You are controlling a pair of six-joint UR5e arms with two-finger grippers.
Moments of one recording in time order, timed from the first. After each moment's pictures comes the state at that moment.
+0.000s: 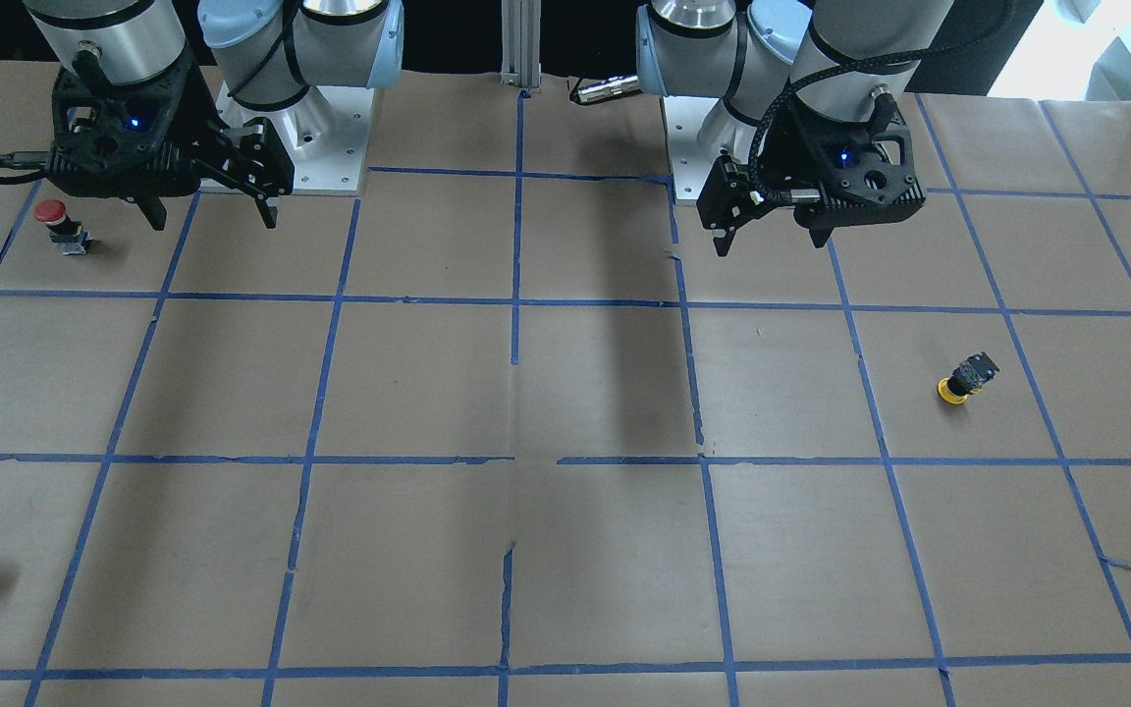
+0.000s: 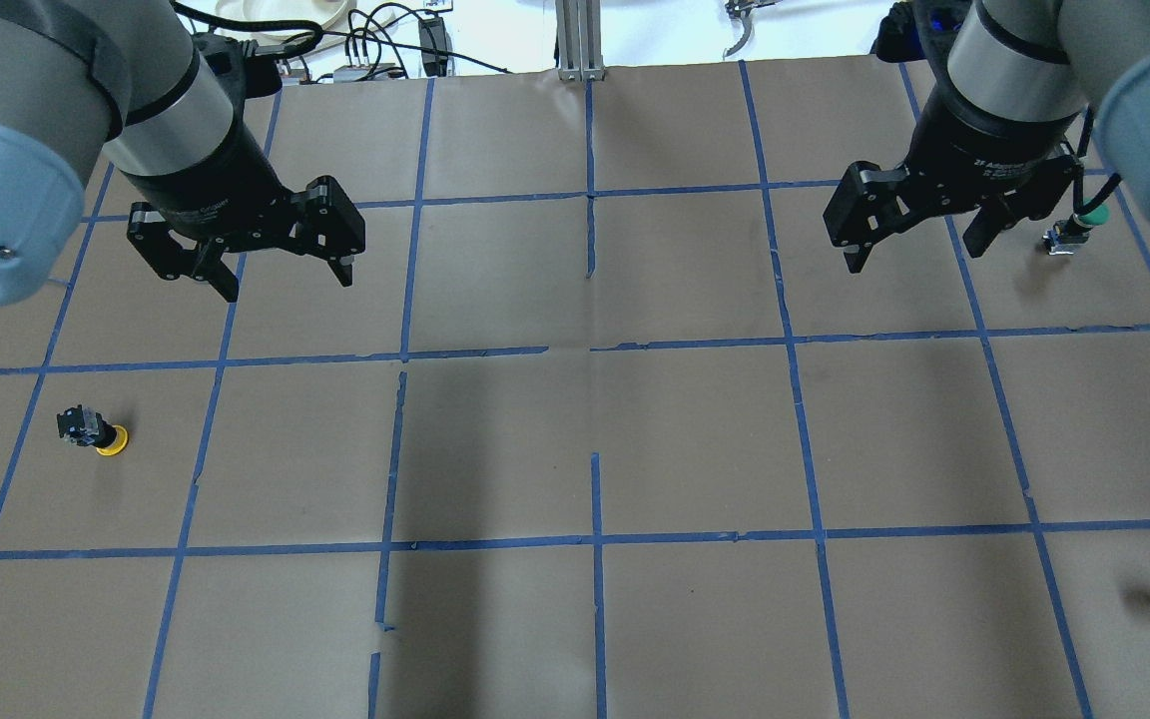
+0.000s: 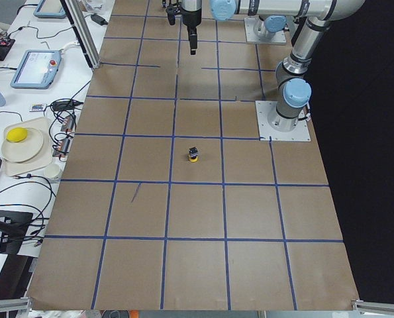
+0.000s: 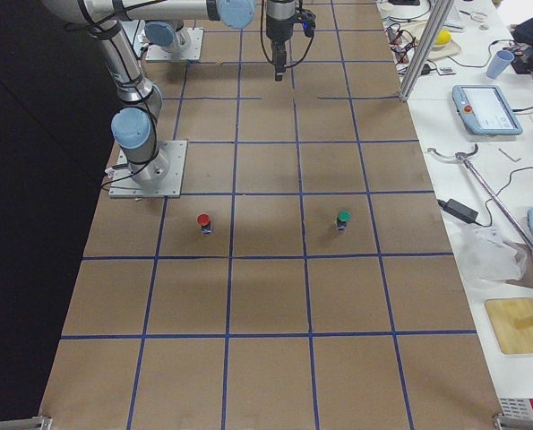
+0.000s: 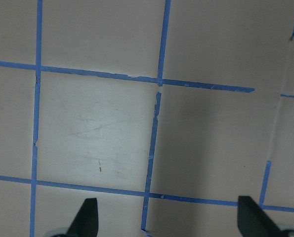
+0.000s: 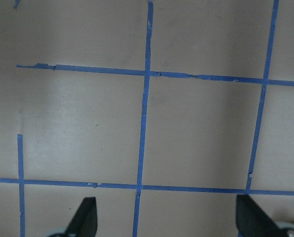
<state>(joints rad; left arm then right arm) -1.60 -1.53 -1.64 -1.56 1.59 -0.15 1.56 -1.63 1.62 -1.55 -1.61 -0.09</state>
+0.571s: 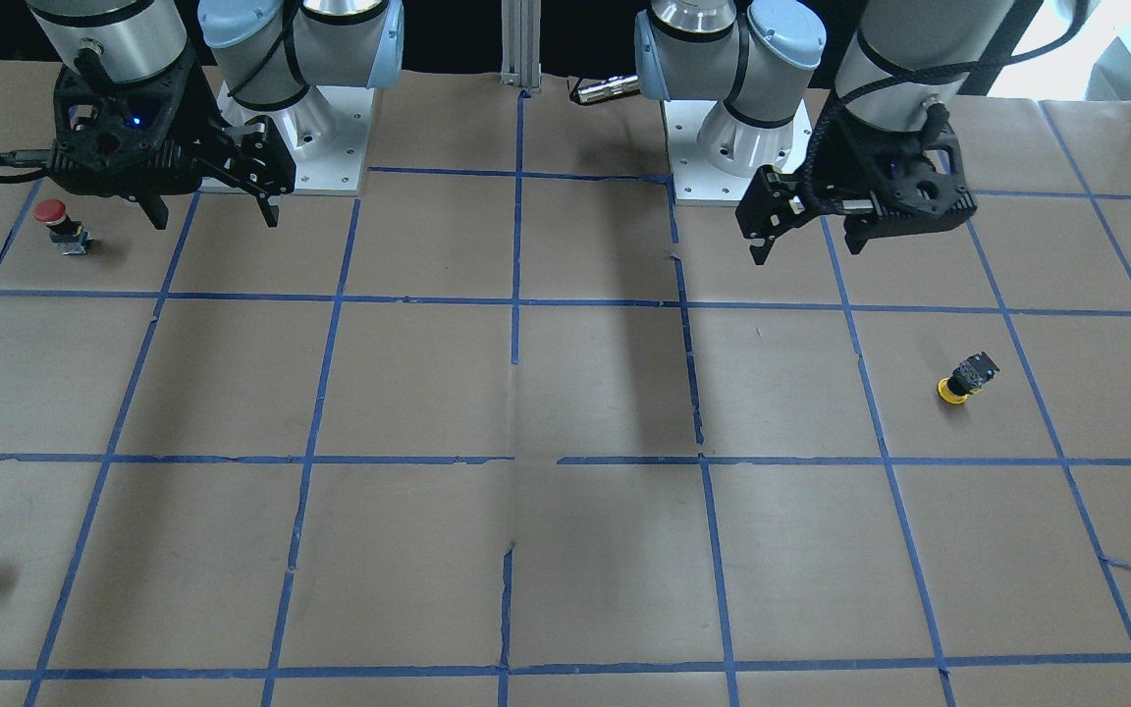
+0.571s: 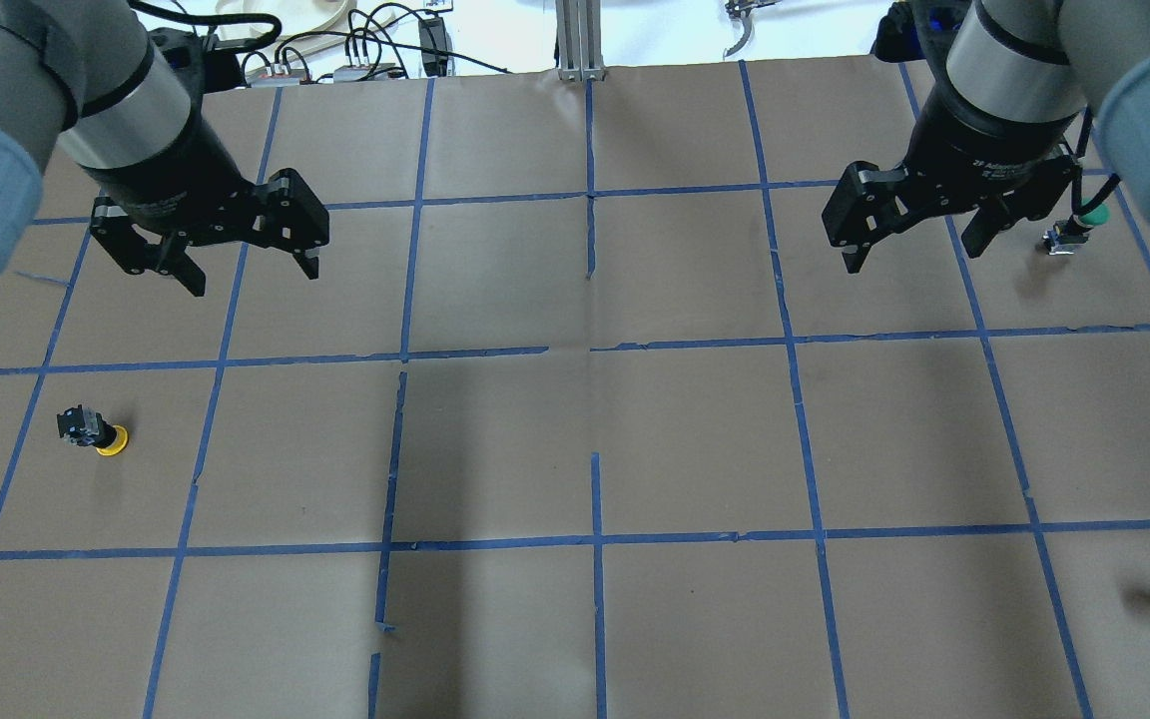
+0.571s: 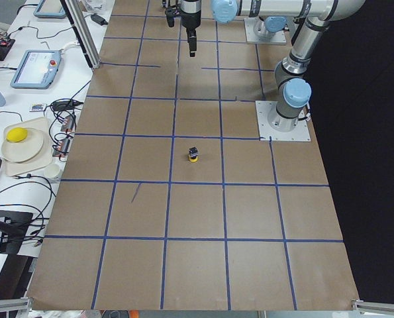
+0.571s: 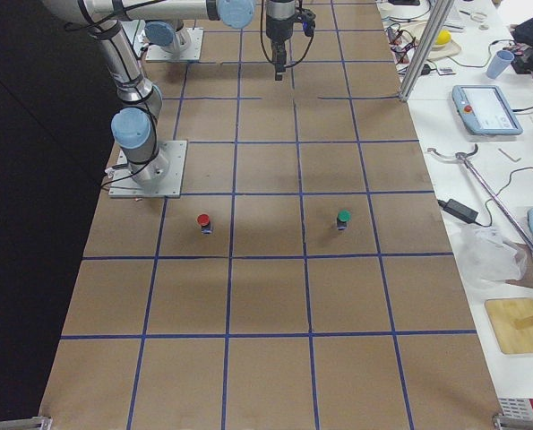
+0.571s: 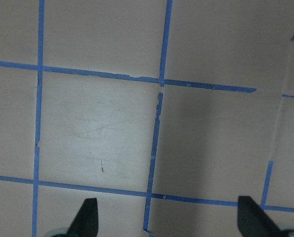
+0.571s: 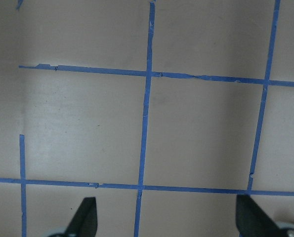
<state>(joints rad) -1.48 -1.53 -1.64 -1.56 1.59 -0.07 1.56 -1.64 1.62 -1.55 -1.60 -0.09</state>
